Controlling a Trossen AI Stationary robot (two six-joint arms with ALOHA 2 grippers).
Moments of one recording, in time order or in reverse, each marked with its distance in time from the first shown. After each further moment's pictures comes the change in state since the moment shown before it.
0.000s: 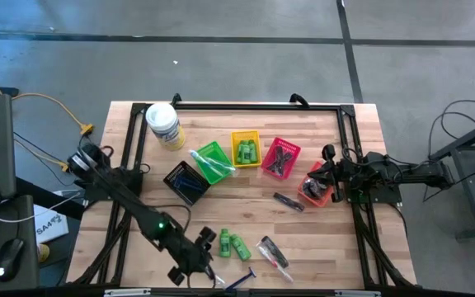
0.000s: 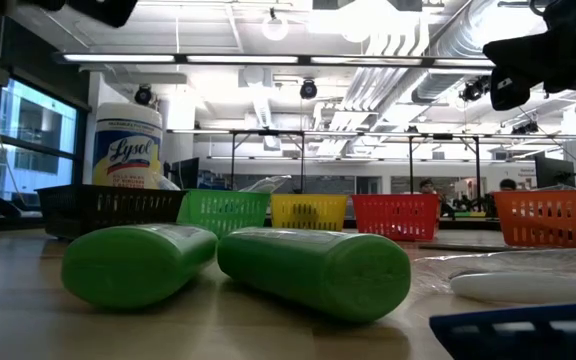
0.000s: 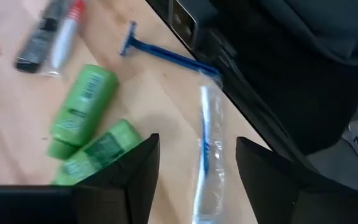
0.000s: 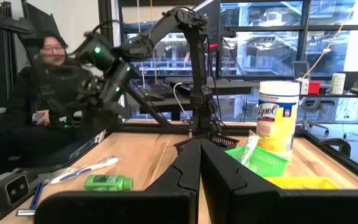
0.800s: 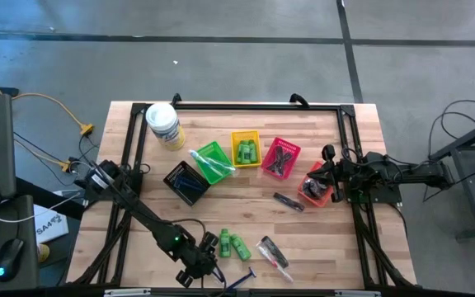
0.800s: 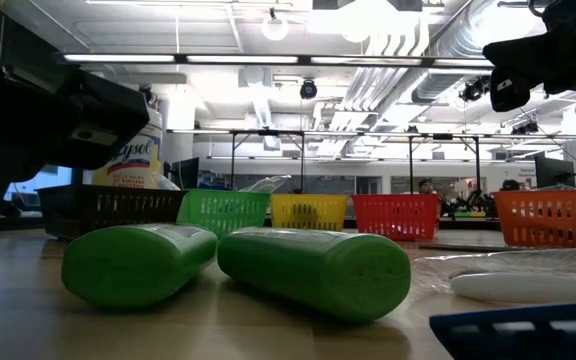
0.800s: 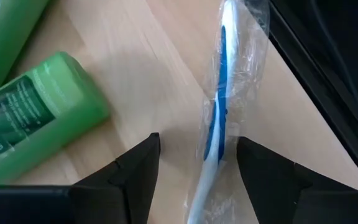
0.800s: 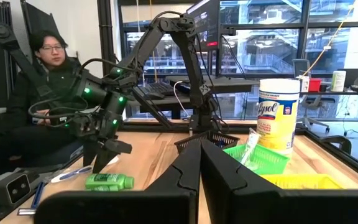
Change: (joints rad) left arm -0.008 0.246 0.001 0.065 0.021 -0.096; right arm 0.000 0.000 0.000 -0.008 0.001 0.009
